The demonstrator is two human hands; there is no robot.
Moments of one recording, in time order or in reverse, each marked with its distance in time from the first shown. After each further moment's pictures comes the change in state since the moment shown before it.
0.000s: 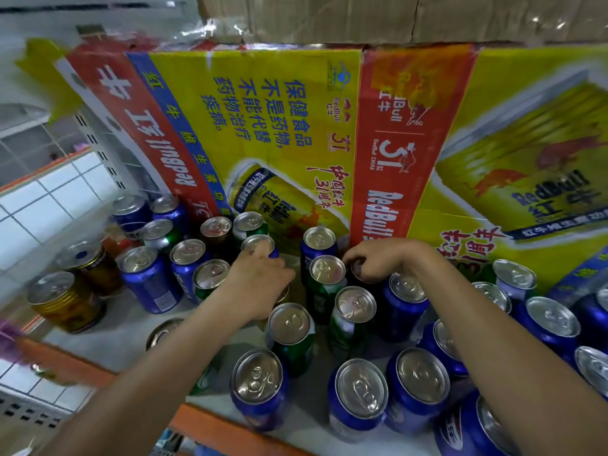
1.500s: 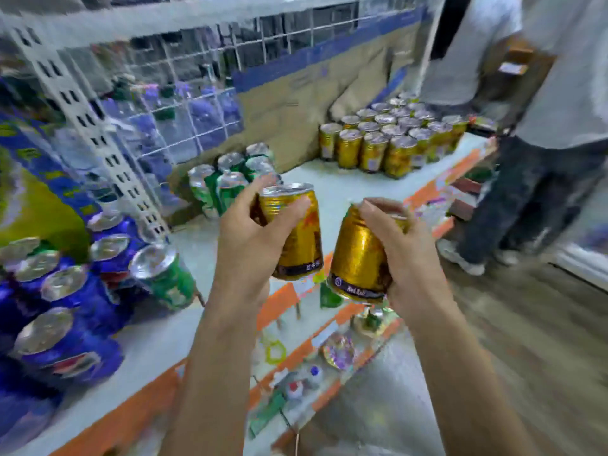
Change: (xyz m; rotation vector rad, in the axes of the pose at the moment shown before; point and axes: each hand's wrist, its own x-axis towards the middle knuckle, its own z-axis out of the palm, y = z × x) left_hand -0.111 0.528 -0.219 -1.979 0.107 0.574; right_hand -0.510 0.248 0.258 1.539 1.732 0.268
